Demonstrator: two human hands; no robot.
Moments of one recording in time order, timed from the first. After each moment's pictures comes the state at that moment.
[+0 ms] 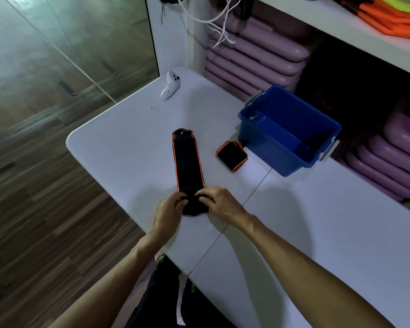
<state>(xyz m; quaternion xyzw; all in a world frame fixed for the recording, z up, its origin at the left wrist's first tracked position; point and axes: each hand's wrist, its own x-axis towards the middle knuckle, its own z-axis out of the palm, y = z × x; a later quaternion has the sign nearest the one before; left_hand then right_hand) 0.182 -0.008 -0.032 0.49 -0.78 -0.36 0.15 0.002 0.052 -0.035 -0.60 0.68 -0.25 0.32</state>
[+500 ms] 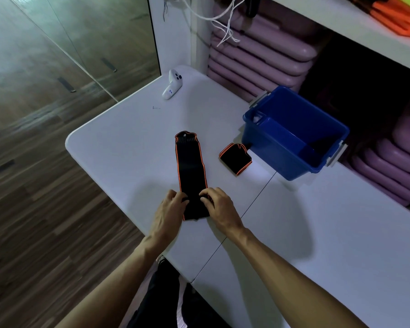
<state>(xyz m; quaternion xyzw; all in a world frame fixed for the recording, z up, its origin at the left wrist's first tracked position) 0.181 -0.023 -0.053 0.45 -0.83 -0.29 0.13 0.023 0.049 -0.054 -0.53 0.74 -0.32 0.27</state>
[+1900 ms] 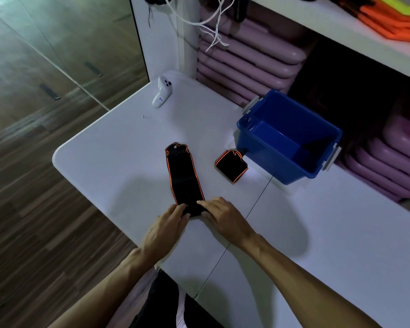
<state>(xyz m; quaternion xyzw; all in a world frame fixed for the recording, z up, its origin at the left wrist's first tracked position) 0.190 -0.038 -0.043 0.33 -0.90 -0.27 0.12 0.001 0.053 -0.051 -0.68 0.68 -0.22 0.15</state>
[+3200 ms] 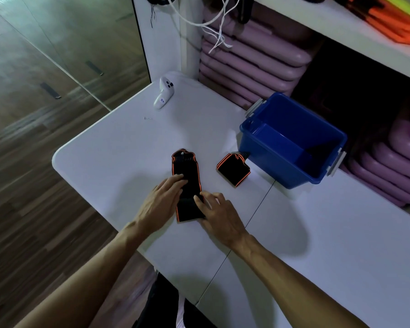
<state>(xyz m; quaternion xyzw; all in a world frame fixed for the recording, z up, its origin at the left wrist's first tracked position) 0.174 -0.110 -0.038 0.27 -0.93 -0.22 0.12 0.012 0.032 -0.052 -0.69 0.71 -0.10 0.06</state>
